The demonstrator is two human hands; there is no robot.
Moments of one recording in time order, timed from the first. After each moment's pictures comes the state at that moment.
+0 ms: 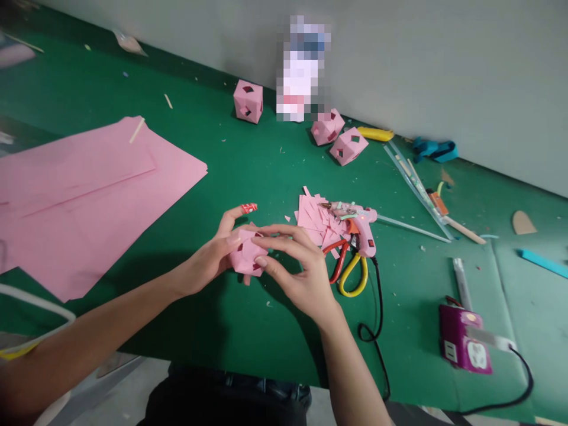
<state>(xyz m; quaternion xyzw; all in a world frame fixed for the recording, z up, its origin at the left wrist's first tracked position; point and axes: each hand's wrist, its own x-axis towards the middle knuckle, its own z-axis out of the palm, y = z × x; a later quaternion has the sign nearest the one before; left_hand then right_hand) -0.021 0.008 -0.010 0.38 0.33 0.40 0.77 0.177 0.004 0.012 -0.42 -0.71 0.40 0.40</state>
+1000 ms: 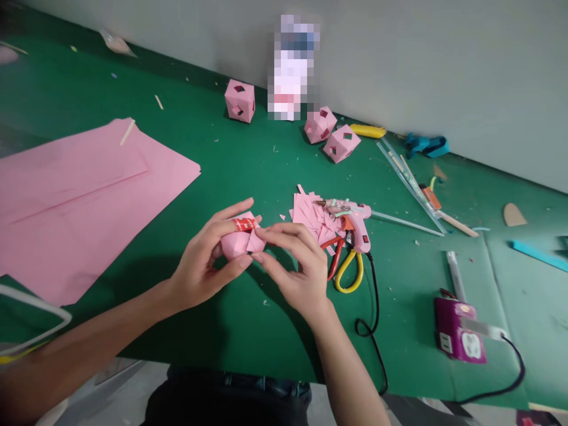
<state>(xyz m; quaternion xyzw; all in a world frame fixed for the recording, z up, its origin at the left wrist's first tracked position) -0.021 0.001 -0.010 0.68 0.33 0.51 0.41 0.170 0.001 0.003 -0.42 -0.69 0.31 0.50</state>
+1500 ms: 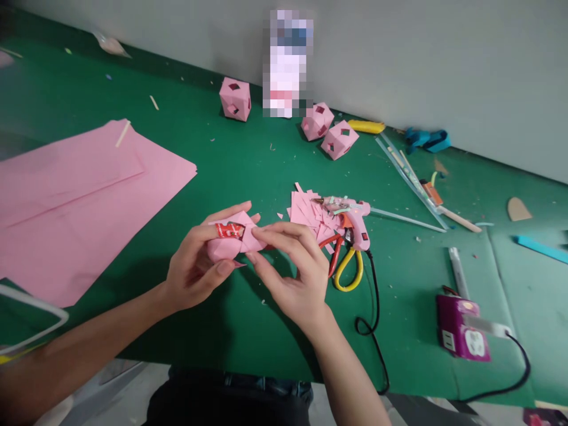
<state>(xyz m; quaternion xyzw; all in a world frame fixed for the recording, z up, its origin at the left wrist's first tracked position) -0.024 0.004 -0.020 0.68 0.25 0.56 0.39 0.164 -0.007 0.012 -0.43 -0.68 0.27 0.53</state>
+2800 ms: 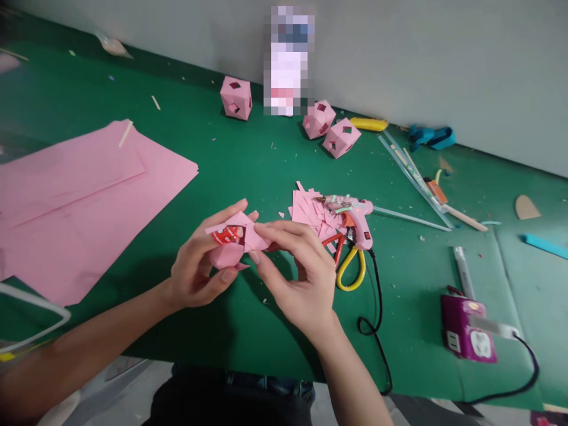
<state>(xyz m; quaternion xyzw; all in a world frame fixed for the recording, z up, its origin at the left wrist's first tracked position) -0.024 0.008 -0.020 0.74 0.23 0.56 0.30 0.164 -0.012 0.024 -0.45 -0.65 0.31 0.53</state>
